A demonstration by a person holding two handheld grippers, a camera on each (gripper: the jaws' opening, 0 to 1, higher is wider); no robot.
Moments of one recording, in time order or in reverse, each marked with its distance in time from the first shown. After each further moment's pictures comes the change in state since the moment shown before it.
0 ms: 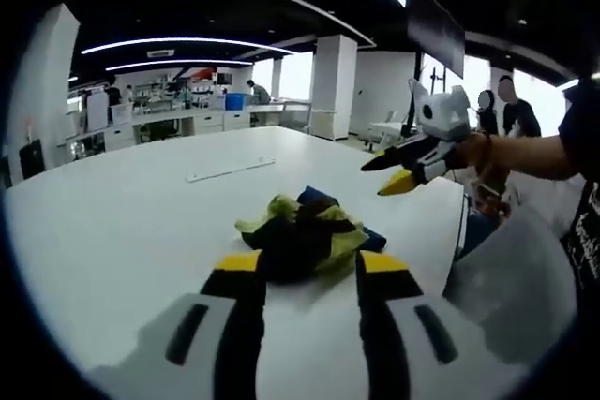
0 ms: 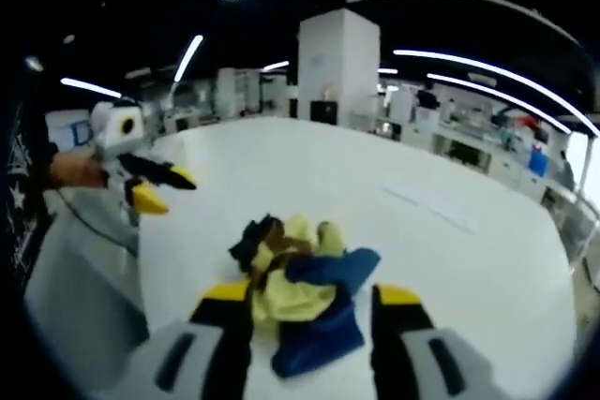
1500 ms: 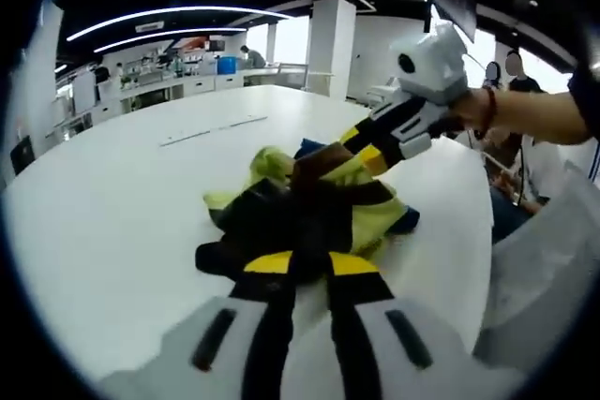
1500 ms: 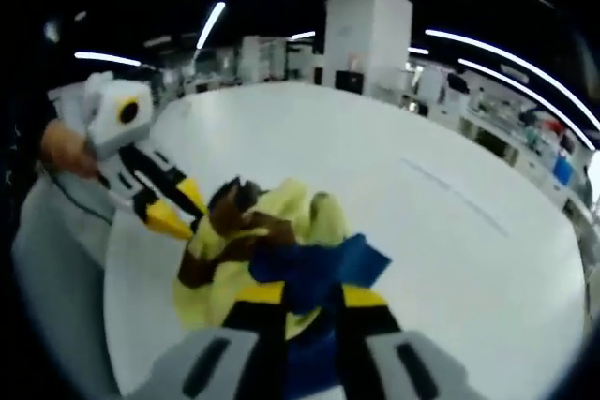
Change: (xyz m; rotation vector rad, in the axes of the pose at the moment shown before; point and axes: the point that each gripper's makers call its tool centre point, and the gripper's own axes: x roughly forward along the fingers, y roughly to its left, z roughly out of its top) left arm 0.084 0.016 -0.052 0.014 0.155 0.002; right arm 0.074 -0.022 -0.024 -0.058 0.112 0.072
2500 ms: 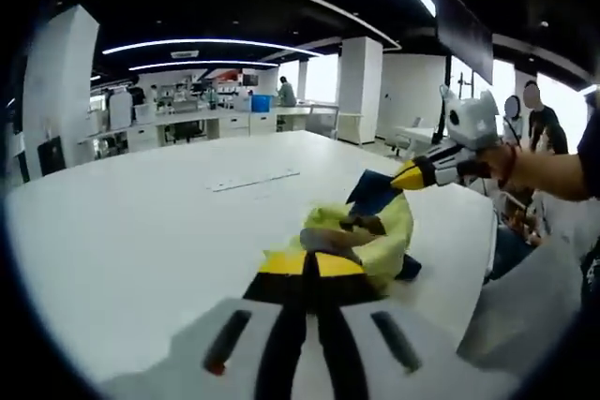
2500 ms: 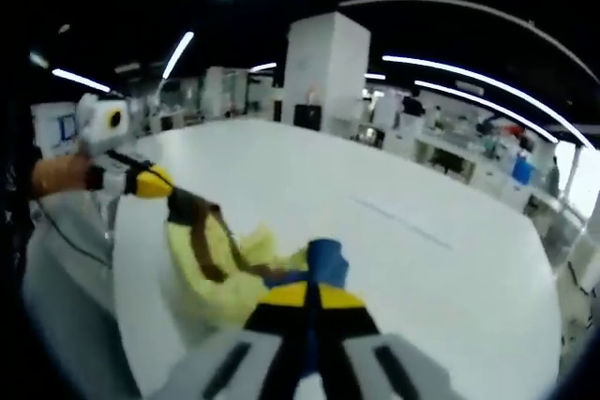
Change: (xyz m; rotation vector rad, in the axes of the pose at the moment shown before) left arm -0.093 0.027 0.076 -0.038 -0.204 0.155; right arm -0.083 -0.014 0.042 0.089 -0.160 -0.192
